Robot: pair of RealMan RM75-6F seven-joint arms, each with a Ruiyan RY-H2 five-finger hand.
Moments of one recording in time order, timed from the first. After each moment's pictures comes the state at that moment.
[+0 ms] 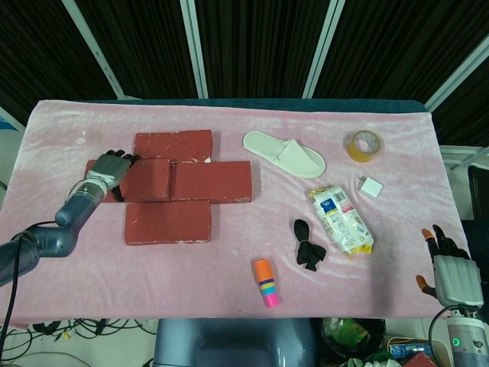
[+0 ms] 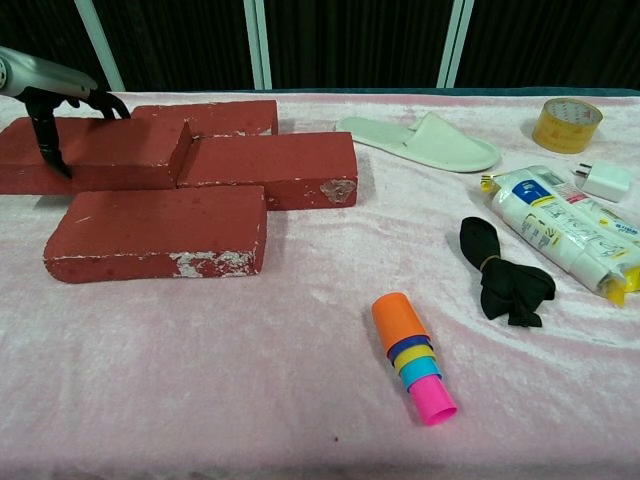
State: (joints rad) left arm -1.12 -1.32 0.13 -1.13 0.63 0.45 0.32; right arm 0.09 -1.14 0.07 -1.72 -1.28 1.41 -0.38
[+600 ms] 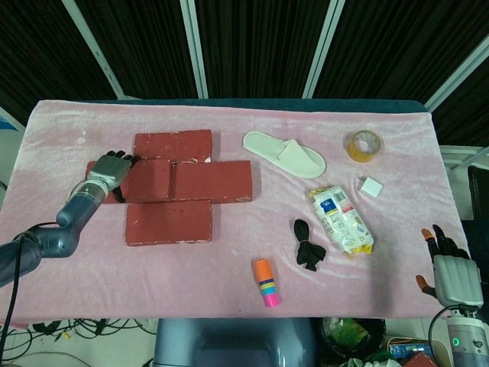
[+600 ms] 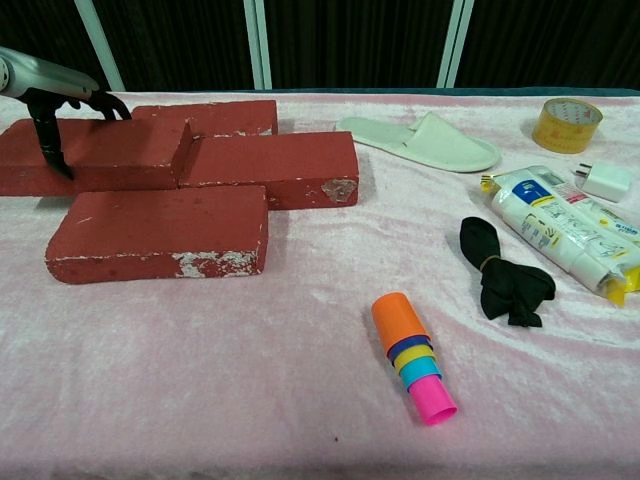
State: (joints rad) left arm -1.13 -1.31 0.14 -1.15 0.59 0.46 0.33; right arm 0.09 -1.14 0.07 -1.72 -1.28 1.41 -0.38
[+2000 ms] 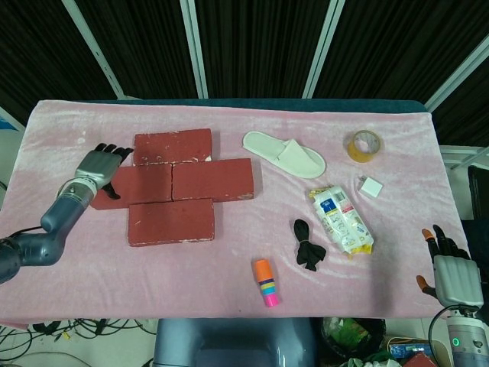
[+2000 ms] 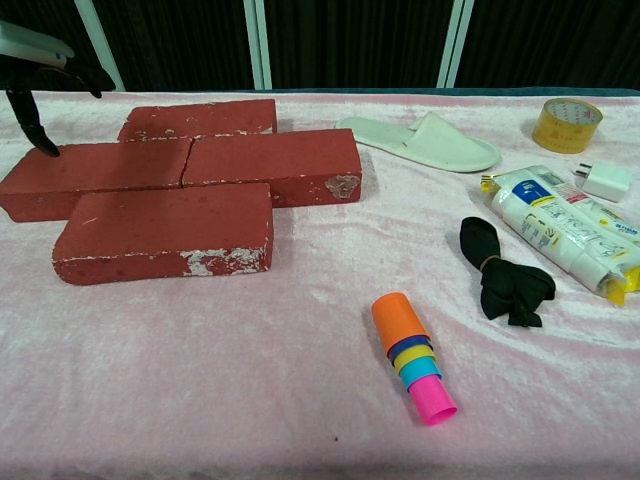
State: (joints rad) left arm -1.11 -1.17 0.13 -1.32 0.63 0.57 0.29; right arm 0.09 -1.14 0.07 -1.72 -1.27 1.41 -0.39
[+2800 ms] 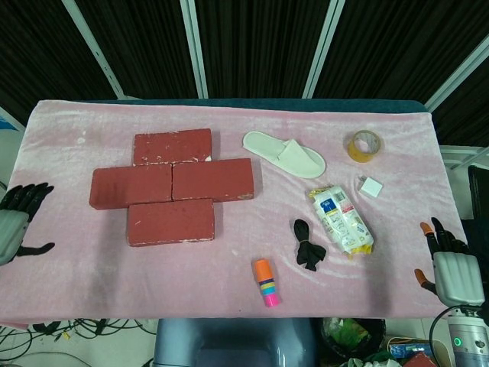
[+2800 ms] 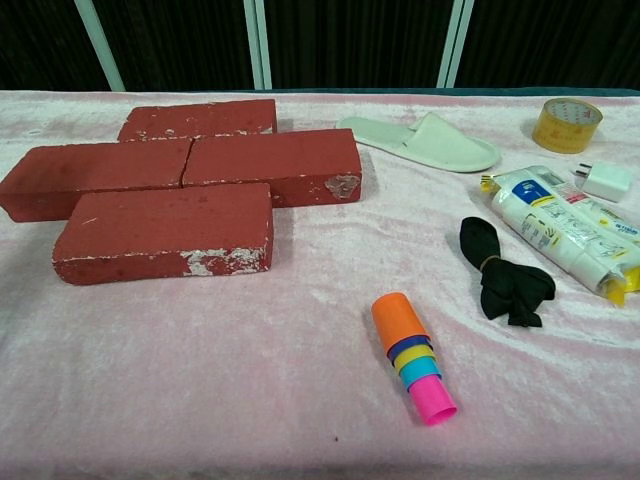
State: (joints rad) left arm -0.39 -0.99 0.20 -1.51 1.40 1.42 -0.17; right arm 0.09 -1.15 0.07 -1.67 -1.38 1.47 -0.32
